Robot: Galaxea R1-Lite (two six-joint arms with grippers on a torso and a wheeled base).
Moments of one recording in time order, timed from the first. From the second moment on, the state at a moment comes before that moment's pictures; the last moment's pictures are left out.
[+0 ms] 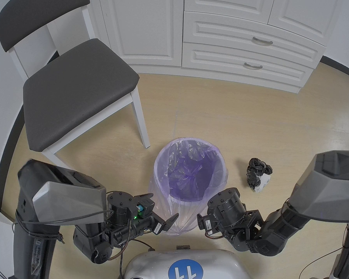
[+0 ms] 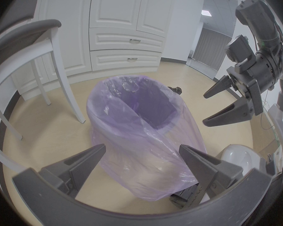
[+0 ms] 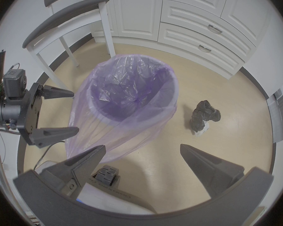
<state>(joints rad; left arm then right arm) -0.59 2.42 -0.53 -1.53 -0.05 0.20 0.81 2.15 -0.73 -0.70 -0.56 0.26</state>
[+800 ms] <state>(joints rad) -0.47 2.62 -0.84 -1.30 0.08 0.12 0.69 2.48 -0.94 -0.81 -0.56 0.27</state>
